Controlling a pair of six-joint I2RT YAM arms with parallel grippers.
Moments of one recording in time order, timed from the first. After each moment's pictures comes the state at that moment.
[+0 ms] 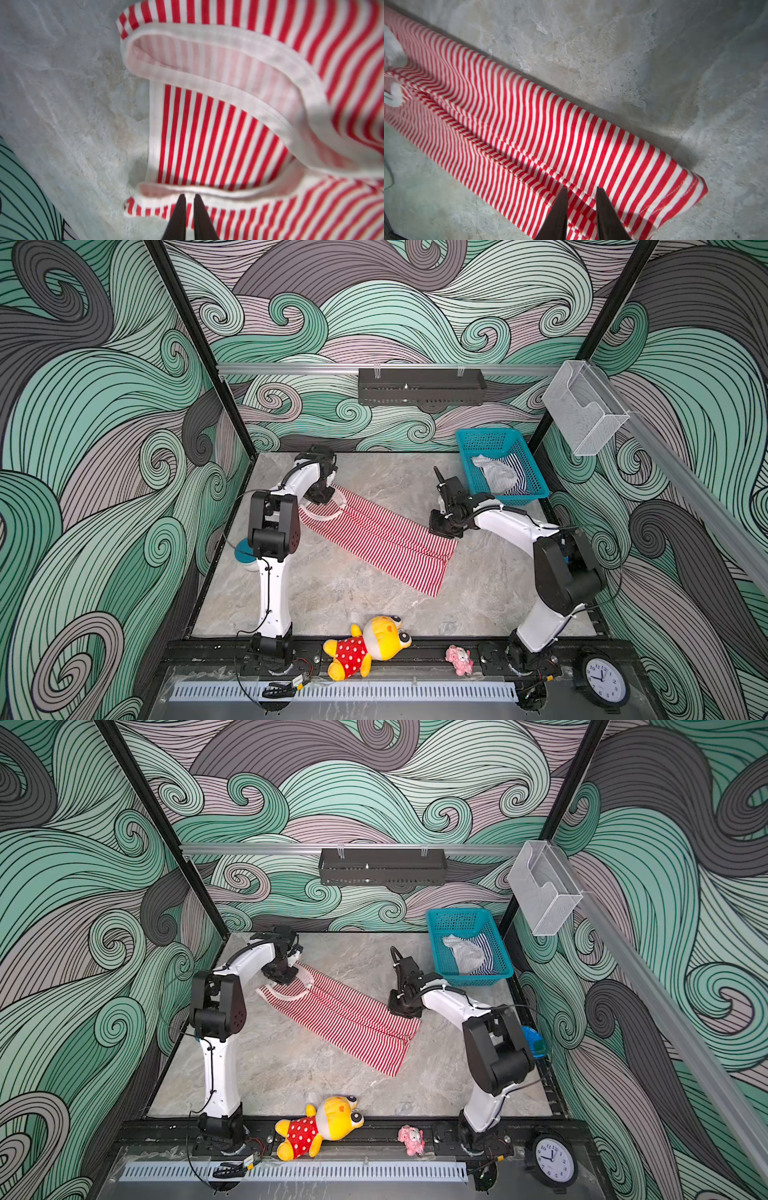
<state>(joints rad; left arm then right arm) -0.17 2.15 1.80 -1.04 -0.23 0.29 0.44 1.77 1.20 -0.65 -0.16 0.57</state>
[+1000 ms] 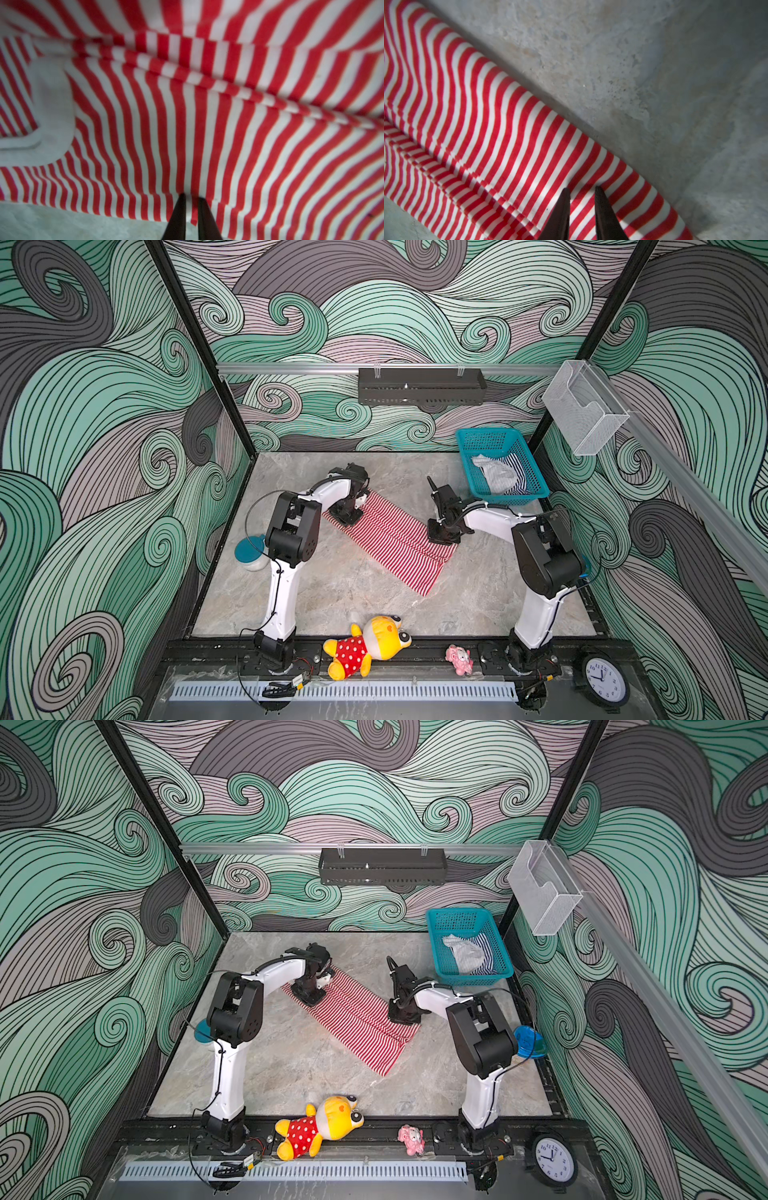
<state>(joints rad) -0.37 2.25 1.78 -1.06 -0.17 0.27 0.46 1.86 1.14 -0.61 -0.12 0.52</state>
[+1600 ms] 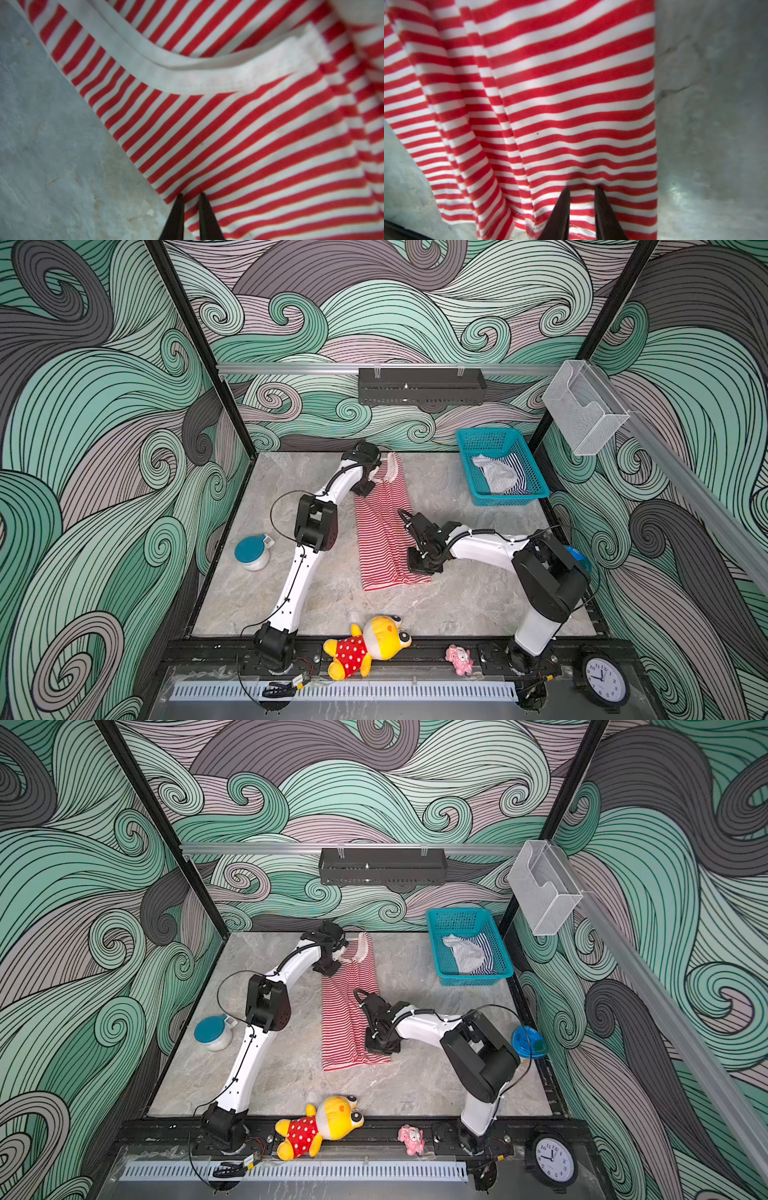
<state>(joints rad) -0.36 2.64 2.44 -1.09 -0.25 0.30 0.78 1.76 1.03 -0.61 -0.16 0.79</state>
